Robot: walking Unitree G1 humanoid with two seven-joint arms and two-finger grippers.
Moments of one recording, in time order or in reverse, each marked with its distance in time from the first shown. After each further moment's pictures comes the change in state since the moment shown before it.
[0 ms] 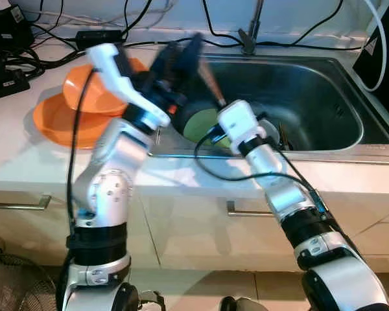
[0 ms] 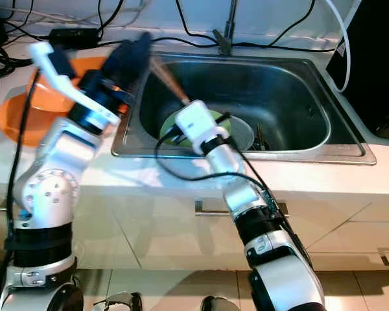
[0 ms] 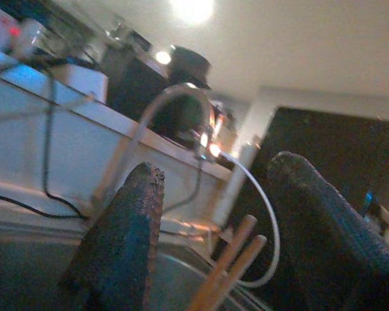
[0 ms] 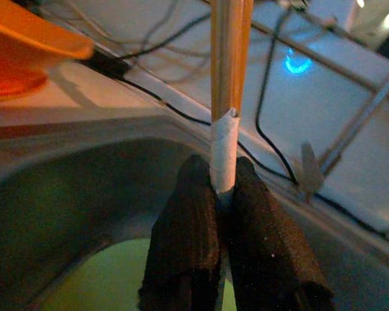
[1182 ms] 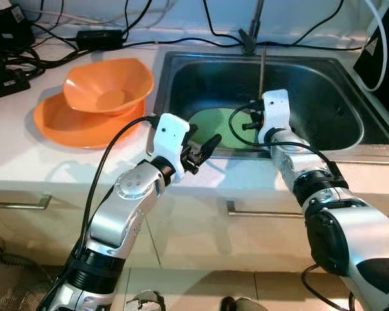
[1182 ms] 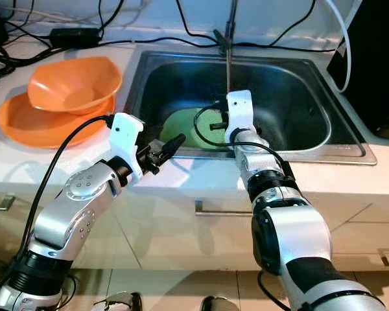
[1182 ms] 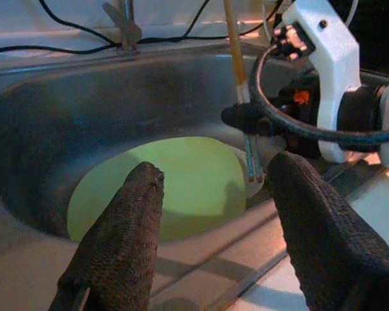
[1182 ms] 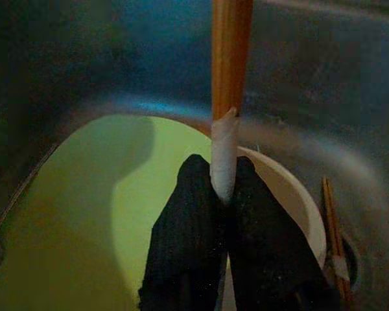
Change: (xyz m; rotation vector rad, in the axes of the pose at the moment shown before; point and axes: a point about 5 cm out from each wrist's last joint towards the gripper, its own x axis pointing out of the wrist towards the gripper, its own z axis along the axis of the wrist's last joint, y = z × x) left arm -0.047 0.012 -0.091 0.425 0.599 0.017; right arm 0.009 -0.050 -0.052 0.399 0.520 -0.169
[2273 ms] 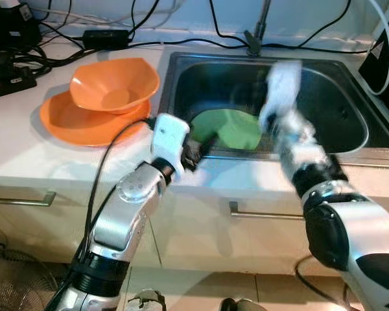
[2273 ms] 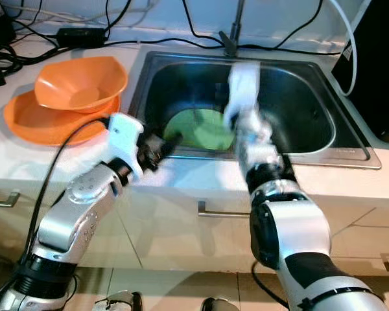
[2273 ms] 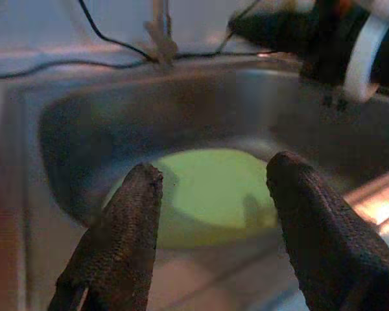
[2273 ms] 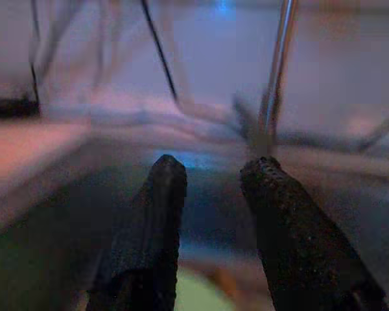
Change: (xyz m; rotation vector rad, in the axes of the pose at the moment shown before) left arm 0.001 0.002 0.004 0.009 -0.063 0.094; right arm -0.006 0.001 0.067 0.032 -0.425 0.020
